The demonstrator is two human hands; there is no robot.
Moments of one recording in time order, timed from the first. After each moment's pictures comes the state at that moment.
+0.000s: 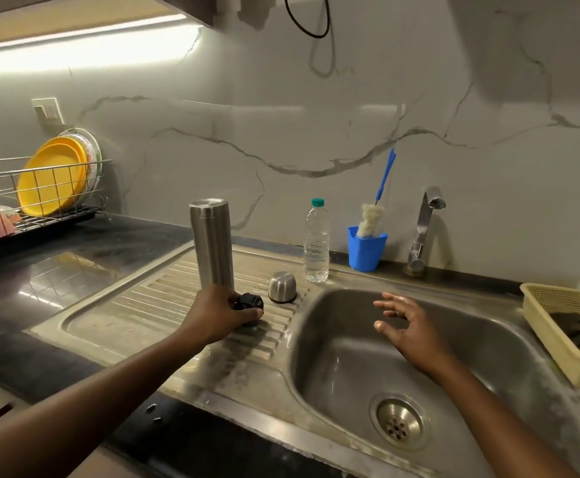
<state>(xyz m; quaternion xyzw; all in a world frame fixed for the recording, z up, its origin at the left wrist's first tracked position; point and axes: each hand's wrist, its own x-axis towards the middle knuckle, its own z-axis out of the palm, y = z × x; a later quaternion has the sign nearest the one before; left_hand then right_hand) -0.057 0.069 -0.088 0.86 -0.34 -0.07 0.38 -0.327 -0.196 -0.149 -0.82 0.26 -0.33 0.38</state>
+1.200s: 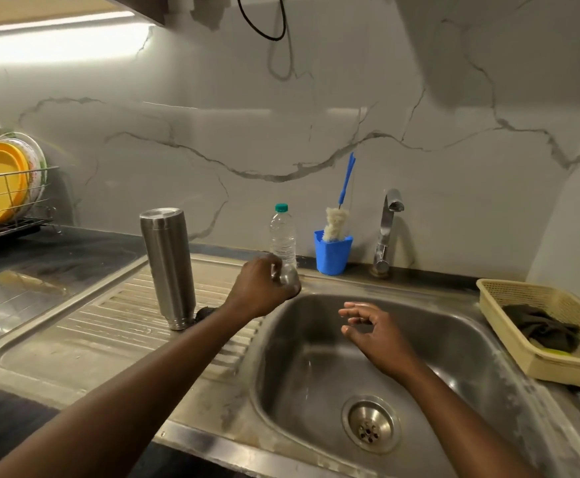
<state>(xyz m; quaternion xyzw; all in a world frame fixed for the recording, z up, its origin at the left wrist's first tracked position) -0.110 -0.050 -0.053 0.77 -0.50 0.00 0.40 -0.325 -0.194 -0.149 -0.82 0.27 -0.32 0.40</state>
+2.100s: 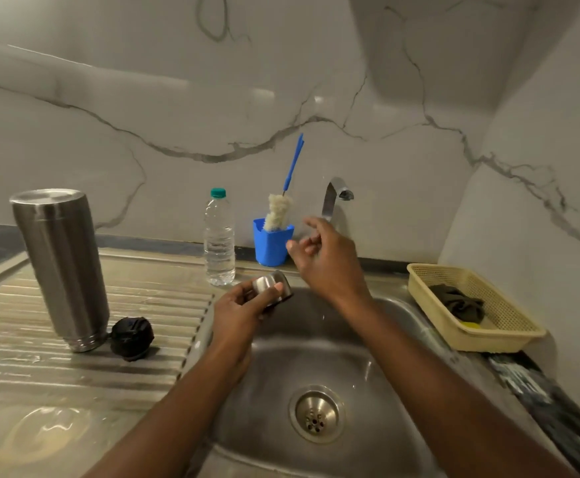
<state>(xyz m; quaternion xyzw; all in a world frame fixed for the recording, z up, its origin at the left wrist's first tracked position) -0.166 -0.087 -0.117 0.47 -0.28 -0.37 0.75 -0.290 -0.176 -0.027 -0.80 0.34 -0.45 0.18</state>
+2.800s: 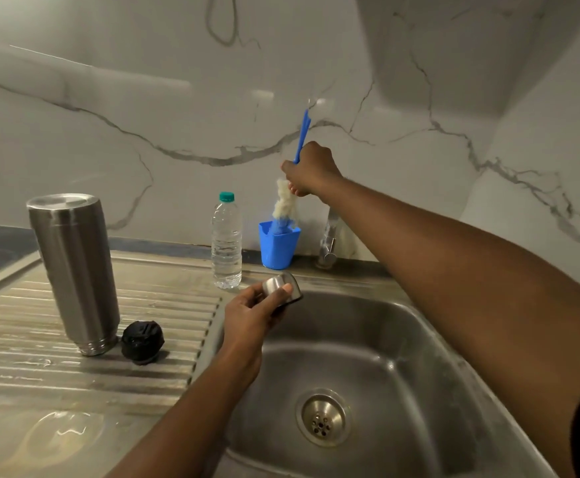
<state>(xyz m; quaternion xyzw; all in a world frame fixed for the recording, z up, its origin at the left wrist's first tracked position) -0.165 -0.089 -0.116 0.46 -0.27 -0.40 0.75 -0.195 -0.260 0.099 -0.80 0.44 -0.36 0.19</state>
